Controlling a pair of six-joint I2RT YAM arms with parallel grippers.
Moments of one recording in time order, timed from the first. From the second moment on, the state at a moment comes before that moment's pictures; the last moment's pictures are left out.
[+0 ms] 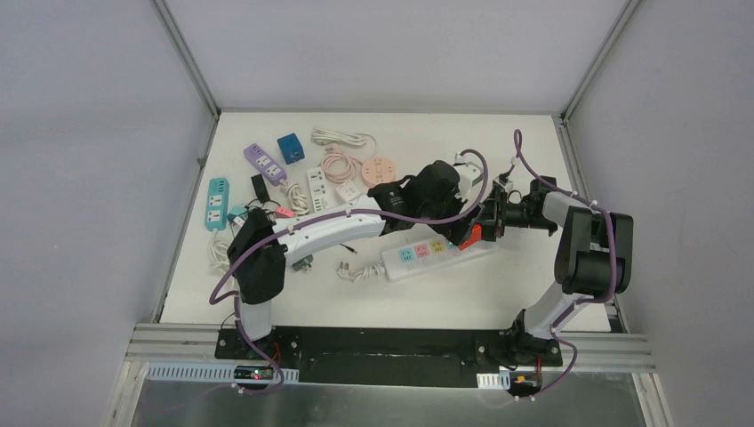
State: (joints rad) left arm -1.05 1.84 1.59 -0.29 0.08 -0.30; right arm -0.15 1.70 0.92 -0.70 -1.36 0.03
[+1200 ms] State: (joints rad) left arm -1.07 1.99 1.72 -0.37 0.10 -0.29; right arm -0.15 1.73 0.93 -0.76 -1.35 -0.01
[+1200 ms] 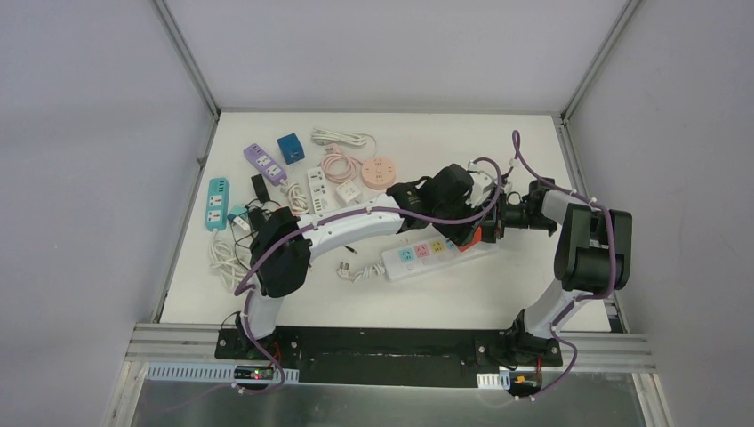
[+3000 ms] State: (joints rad) left arm -0.77 1.50 1.10 -0.39 -0.14 -0.44; right arm -0.15 1.77 1.09 -1.21 -1.29 -0.51
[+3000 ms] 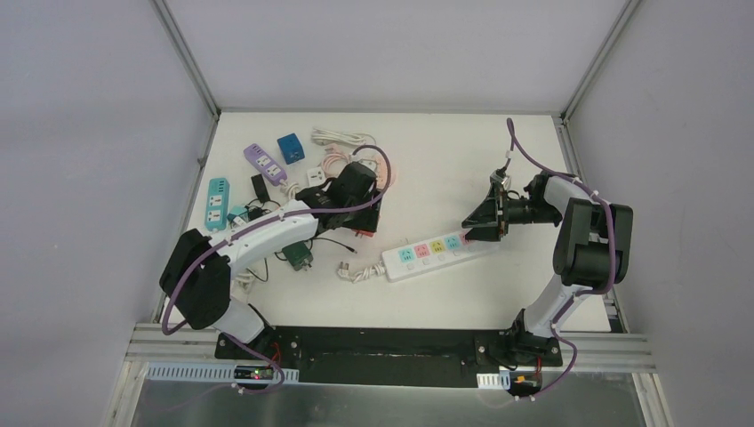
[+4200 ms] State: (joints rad) left arm -0.57 1.60 1.05 -0.53 -0.25 -0.50; right arm -0.15 1.77 1.09 -1.21 -1.29 -0.52
